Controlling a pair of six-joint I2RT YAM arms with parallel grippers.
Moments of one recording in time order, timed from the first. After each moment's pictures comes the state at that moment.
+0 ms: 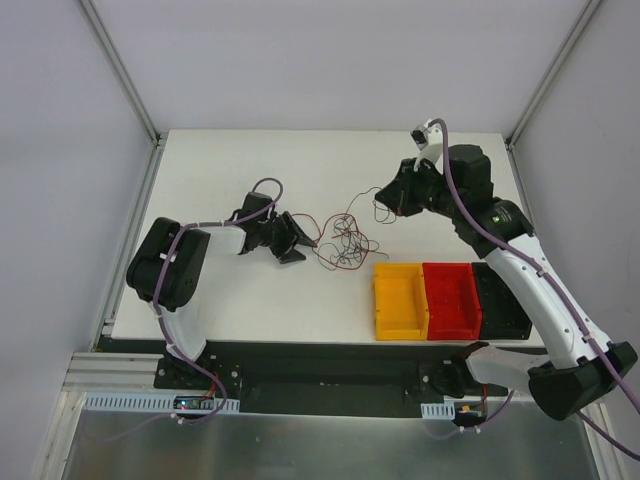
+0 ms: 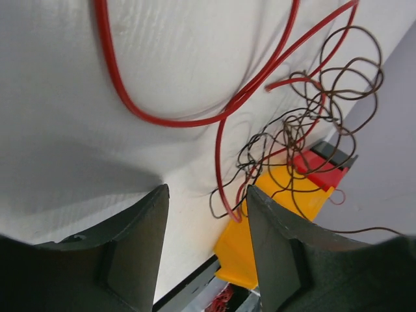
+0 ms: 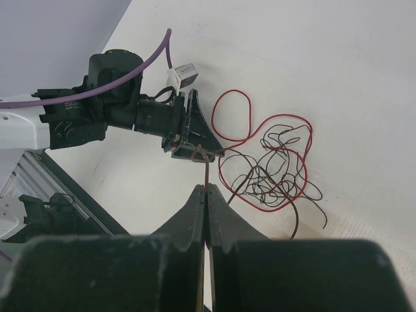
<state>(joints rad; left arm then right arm) -0.36 1.79 0.87 0.02 0.54 -1.08 0.48 1.19 1.33 -0.57 -0.30 0.30</state>
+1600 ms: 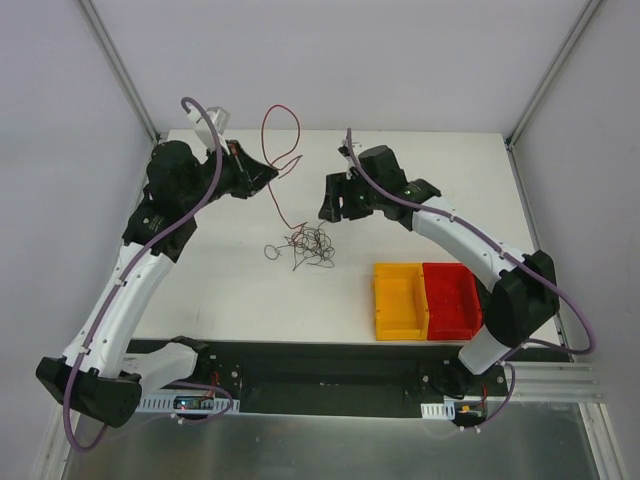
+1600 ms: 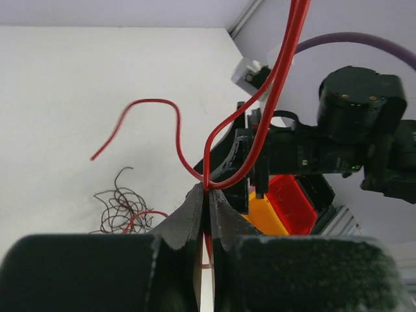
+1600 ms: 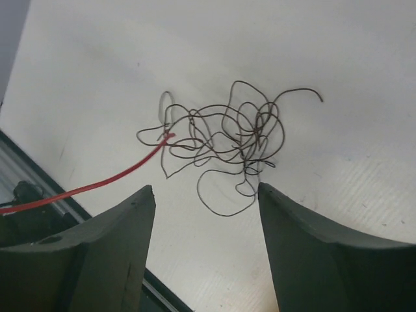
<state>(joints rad) -0.32 1.08 1.20 -0.30 0.40 -0.53 0.65 1.62 1.41 -0.51 -0.18 0.35</state>
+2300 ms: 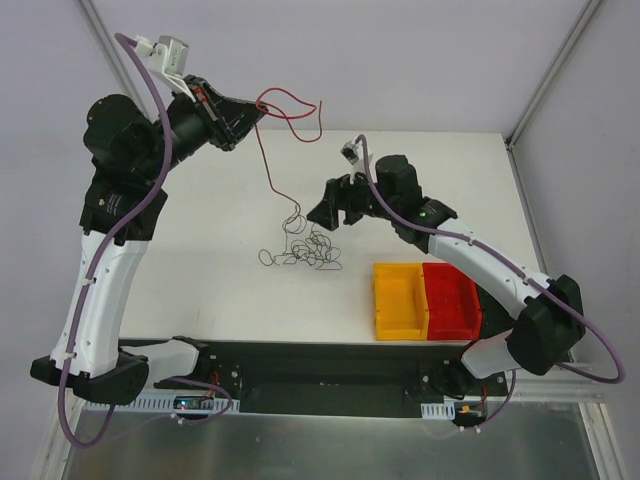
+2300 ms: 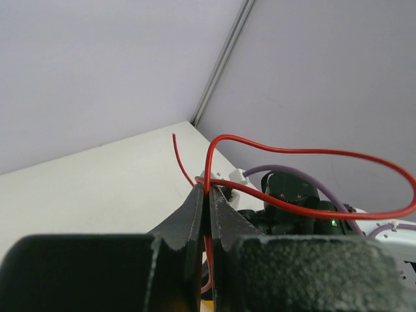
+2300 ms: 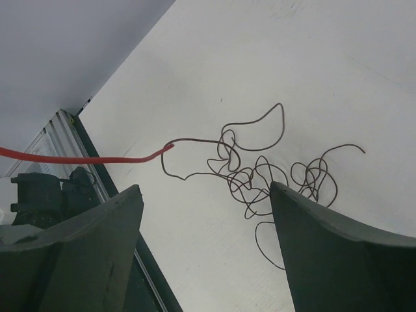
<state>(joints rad) -0.32 1.20 1.74 -0.39 0.47 -0.49 0.68 1.46 1.23 -0.16 -0.41 0.33</state>
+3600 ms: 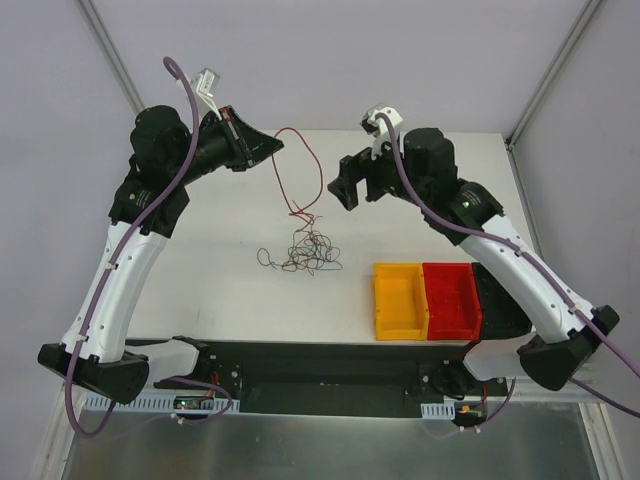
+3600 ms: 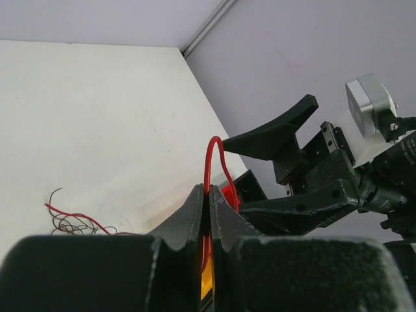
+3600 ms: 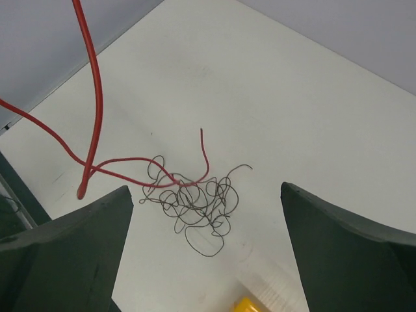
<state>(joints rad) -0.32 1.21 1.55 -0.44 0.50 -0.68 0.71 1.37 1.55 -0.48 -0.16 0.06</state>
